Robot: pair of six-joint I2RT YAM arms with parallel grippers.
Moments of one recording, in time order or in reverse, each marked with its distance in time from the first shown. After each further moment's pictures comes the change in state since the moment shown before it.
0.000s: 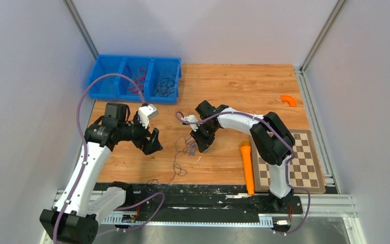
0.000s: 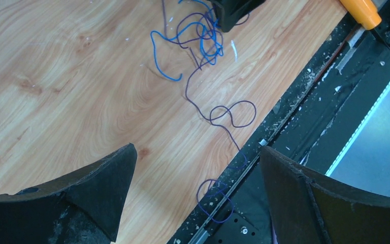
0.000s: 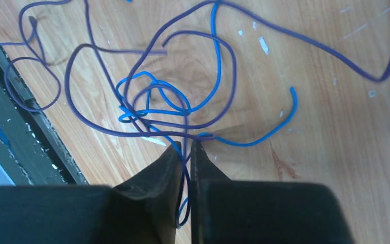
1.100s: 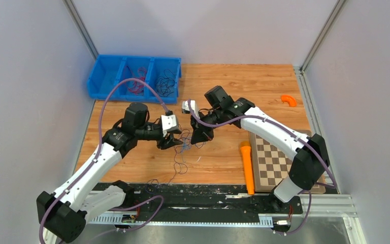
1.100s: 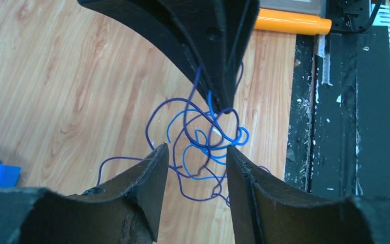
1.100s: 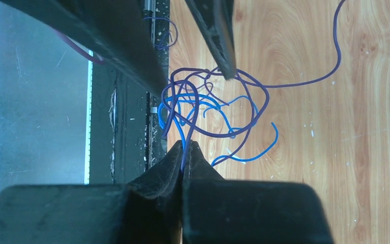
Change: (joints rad) left arm -0.298 0.022 -0.144 0.505 0.162 0.163; right arm 0.035 -0.389 0.037 -0.047 -0.288 -0.093
